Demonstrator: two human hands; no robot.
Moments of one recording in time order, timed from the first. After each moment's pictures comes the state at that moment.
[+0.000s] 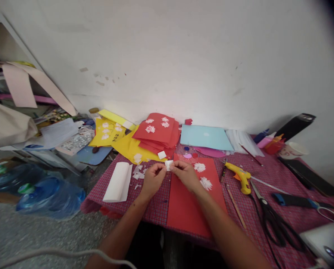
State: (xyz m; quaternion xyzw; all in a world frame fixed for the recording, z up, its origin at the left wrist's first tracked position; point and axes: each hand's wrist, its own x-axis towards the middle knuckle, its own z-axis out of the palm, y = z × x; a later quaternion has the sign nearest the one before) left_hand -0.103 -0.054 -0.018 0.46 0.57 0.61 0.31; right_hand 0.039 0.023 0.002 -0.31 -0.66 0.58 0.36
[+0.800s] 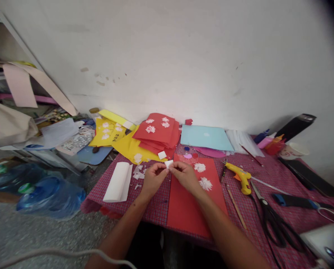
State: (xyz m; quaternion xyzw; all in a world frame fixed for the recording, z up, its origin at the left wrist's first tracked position) left_hand -0.102 -0.053 -0.019 0.44 0.54 0.63 0.33; right_hand 0.037 0.020 -0.002 -0.31 -0.70 0.52 0.37
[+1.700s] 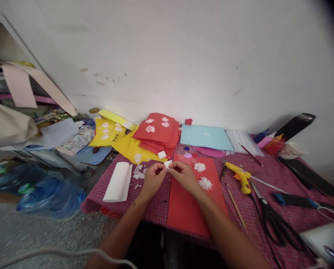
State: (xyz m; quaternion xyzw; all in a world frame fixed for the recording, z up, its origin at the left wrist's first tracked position) left_hand -0.104 -0.052 -0.022 0.45 0.57 0.61 0.31; right_hand 0.034 0.019 -0.009 -0.30 -0.71 0.52 0.38
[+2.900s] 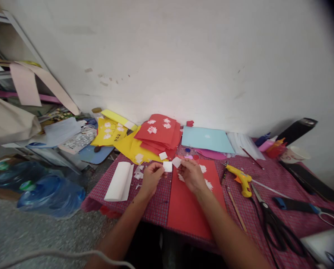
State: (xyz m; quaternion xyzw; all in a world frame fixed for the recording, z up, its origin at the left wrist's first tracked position) left_hand -0.107 -0.046 -0.027 0.29 0.50 0.70 0.42; right_hand 0.040 0.027 0.001 -0.32 -0.39 0.73 0.46
